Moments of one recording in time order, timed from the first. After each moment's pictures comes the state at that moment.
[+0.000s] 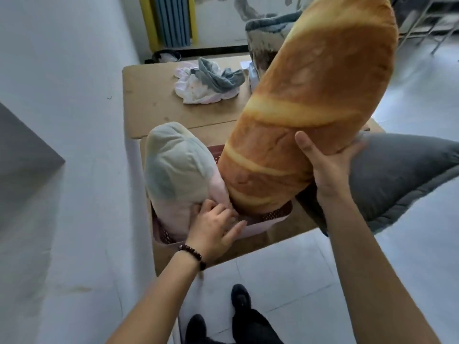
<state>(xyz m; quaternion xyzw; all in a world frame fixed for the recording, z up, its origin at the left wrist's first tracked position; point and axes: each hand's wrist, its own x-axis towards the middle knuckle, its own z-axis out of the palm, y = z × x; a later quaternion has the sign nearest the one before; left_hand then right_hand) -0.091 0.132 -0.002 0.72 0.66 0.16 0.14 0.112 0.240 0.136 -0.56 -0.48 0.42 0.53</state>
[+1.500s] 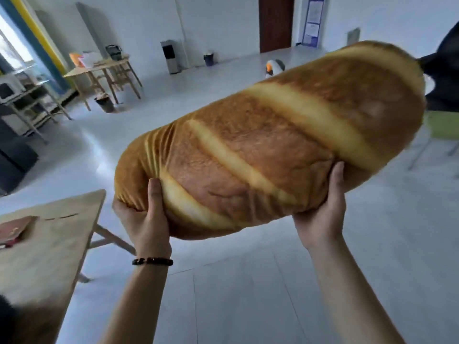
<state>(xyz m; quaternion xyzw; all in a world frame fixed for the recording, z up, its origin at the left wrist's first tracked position) 0.466 -0.102 0.145 0.60 0.29 0.47 0.59 0.540 -0.346 0.156 -0.36 -0.05 0.03 0.93</state>
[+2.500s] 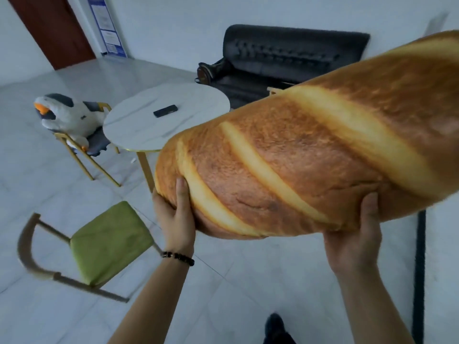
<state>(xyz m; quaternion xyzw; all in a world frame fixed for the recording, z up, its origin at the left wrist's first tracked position) 1.146 -0.619 0.087 0.68 0.03 0.10 0.72 1.002 -0.838 0.112 -0.46 0.06 -0.36 0.81</state>
